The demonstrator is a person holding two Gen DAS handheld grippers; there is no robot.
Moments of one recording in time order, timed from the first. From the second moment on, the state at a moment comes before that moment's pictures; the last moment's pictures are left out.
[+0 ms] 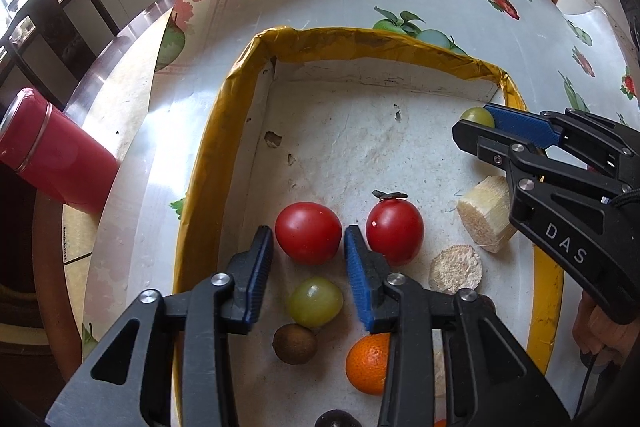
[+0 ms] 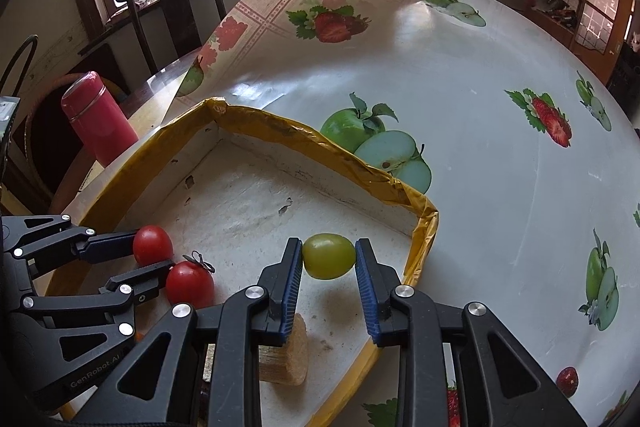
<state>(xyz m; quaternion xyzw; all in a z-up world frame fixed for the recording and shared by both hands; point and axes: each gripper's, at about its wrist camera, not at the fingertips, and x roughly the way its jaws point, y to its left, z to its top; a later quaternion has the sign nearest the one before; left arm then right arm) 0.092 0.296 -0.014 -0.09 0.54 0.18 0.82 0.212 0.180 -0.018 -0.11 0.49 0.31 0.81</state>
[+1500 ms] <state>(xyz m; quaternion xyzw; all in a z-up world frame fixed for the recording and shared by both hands) -0.114 0.173 0.024 -0.07 0.46 0.16 0.87 0.036 0.067 0.034 -0.14 0.43 0.51 0.73</state>
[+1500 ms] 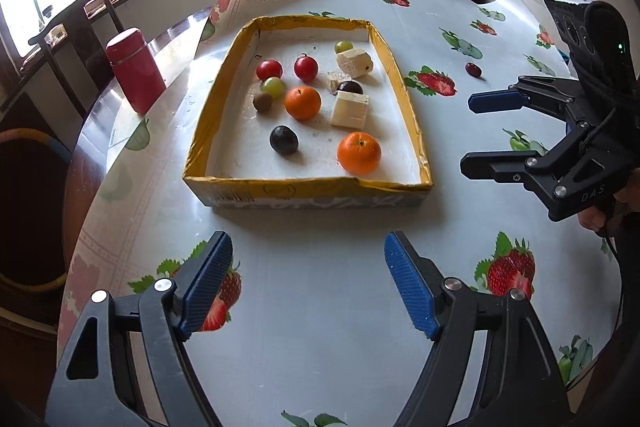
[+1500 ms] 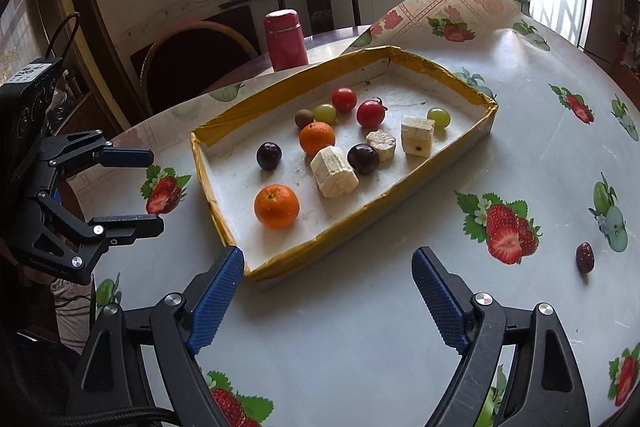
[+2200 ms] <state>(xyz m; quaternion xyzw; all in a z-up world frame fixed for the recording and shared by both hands) -0.145 0.142 0.017 -0.02 0.46 0.18 0.87 -0.030 0.064 0.026 -0.23 0.38 0.53 0.72</state>
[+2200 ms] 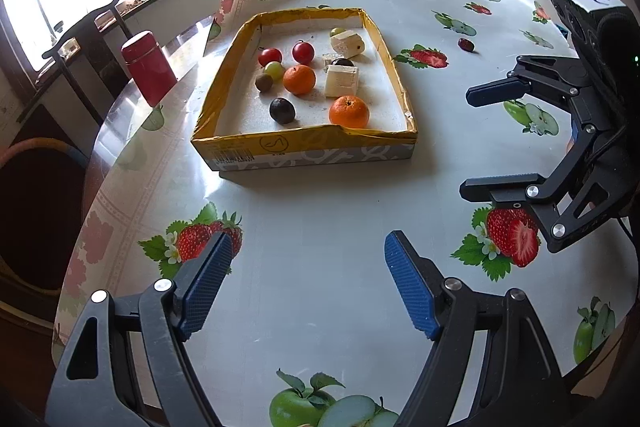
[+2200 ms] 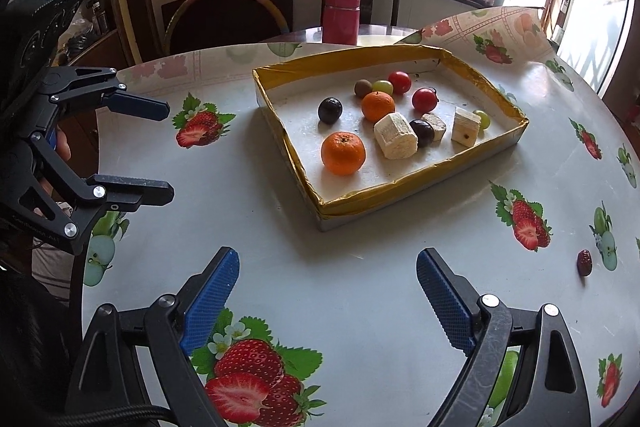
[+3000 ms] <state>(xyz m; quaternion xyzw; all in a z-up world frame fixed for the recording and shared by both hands) -0.152 0.151 0.017 -0.03 0.44 0.19 0.87 -0.033 0.065 0.022 -0.23 0.39 0.53 0.72</state>
